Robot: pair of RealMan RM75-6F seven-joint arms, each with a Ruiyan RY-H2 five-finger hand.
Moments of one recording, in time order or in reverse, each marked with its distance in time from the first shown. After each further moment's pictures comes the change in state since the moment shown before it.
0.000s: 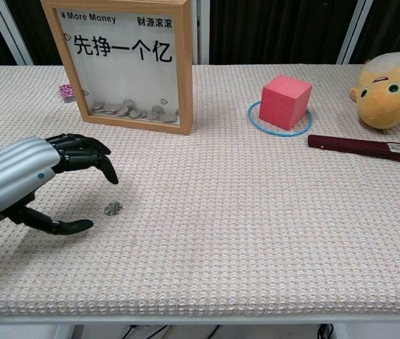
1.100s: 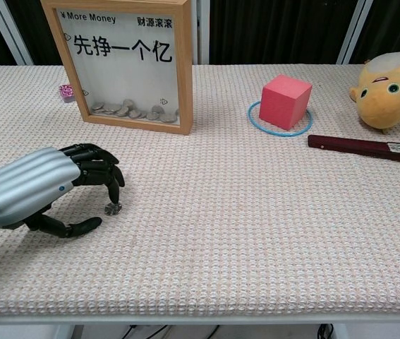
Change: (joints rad) left arm -0.028 0.001 0.012 -0.018 -0.030 -0.100 0.107; right arm 0.005 0.007 -0.006 0.000 0.013 -0.027 0.011
